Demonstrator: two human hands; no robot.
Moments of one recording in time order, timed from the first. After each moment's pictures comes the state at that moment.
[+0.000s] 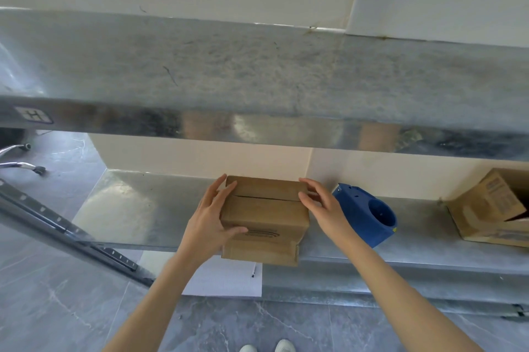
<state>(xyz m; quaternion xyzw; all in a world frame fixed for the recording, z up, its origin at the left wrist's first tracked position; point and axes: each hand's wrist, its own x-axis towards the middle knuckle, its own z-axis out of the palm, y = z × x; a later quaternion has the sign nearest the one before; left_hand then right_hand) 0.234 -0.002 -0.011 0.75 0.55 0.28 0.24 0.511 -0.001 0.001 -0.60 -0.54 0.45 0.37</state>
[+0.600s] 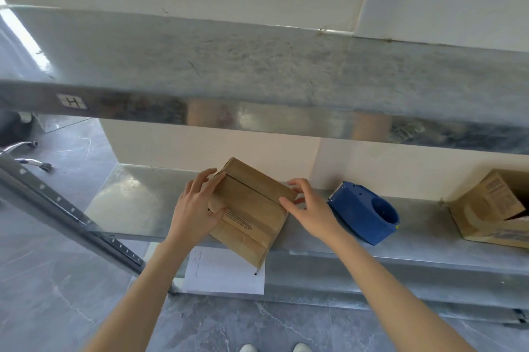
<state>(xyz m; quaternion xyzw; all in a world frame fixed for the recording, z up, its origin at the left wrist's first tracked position) 0.200 0.003 -0.004 0.75 0.59 0.26 0.13 0.476 -0.006 0.006 -0.63 -0.64 0.35 0.26</state>
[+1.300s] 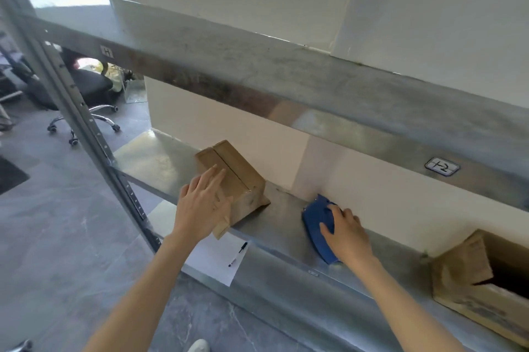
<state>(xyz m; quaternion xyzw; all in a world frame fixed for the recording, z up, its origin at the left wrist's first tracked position) 0.325 -0.084 0.012 0.62 0.75 0.23 0.03 0.649 -0.011 -0.005 -0.64 -0.76 0.13 0.01</state>
